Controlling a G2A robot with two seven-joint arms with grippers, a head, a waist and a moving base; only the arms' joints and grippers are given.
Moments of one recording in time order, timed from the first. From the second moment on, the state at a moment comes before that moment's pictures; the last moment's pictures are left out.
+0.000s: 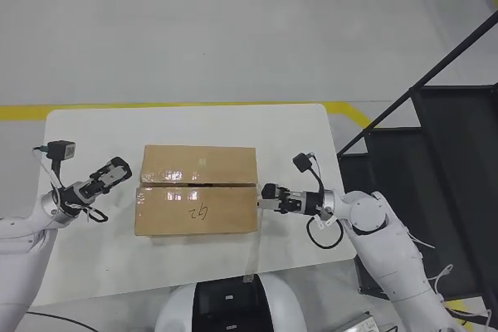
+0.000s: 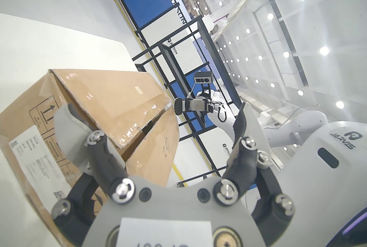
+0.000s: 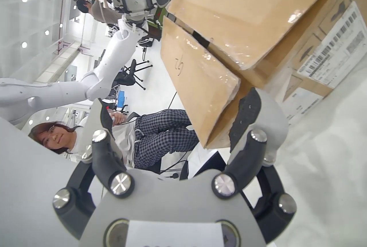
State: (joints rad) left arm 1.28 -0.87 -1.41 -1.39 -0.41 -0.75 -0.88; right arm -1.37 -1.15 1.34 -1.59 0.01 -0.52 1.00
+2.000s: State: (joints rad) left arm 1.29 -0.85 -1.34 -1.44 -0.67 -0.53 -1.29; right arm -1.47 -1.09 1.06 -1.62 -0.14 -0.56 0.95
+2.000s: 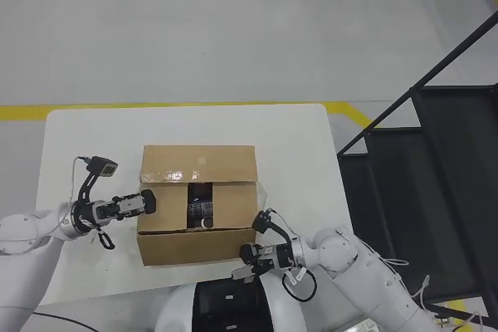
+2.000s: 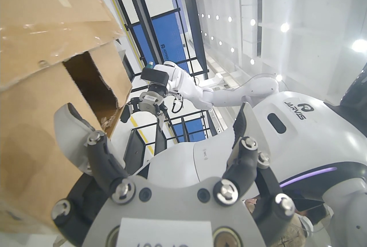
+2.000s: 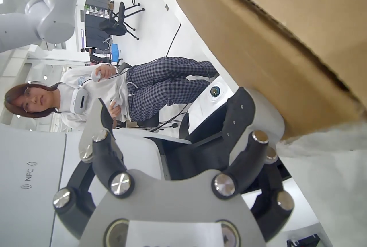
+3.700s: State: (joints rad) left arm 0.71 -1.07 -1.09 -0.85 -1.05 -0.51 -1.31; right arm -1.60 -0.97 1.45 -1.57 0.65 -0.66 1.16
